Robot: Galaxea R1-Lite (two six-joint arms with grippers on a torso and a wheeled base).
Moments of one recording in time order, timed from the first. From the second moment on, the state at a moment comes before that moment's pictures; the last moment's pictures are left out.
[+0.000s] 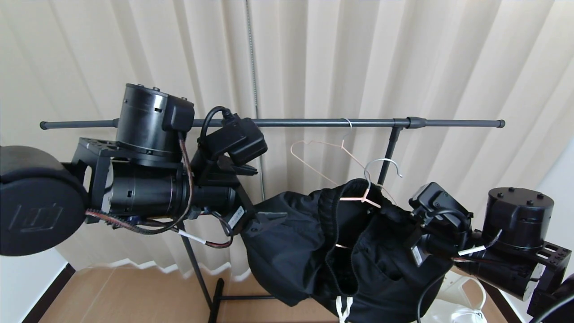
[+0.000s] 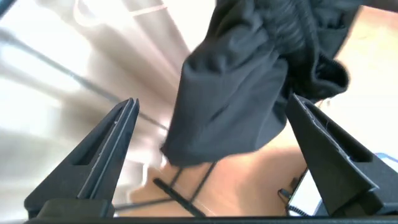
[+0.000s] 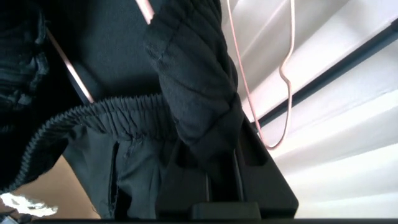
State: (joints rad) left arm -0.59 1.65 -1.11 -0.02 -0.22 0.50; right arm 0.40 1.72 -0.38 -1.02 0.07 -0.38
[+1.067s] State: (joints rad) left arm -0.56 1.93 -1.44 0.24 -0.56 0.80; right arm 0.46 1.70 -0.38 -1.02 0.09 -0.40
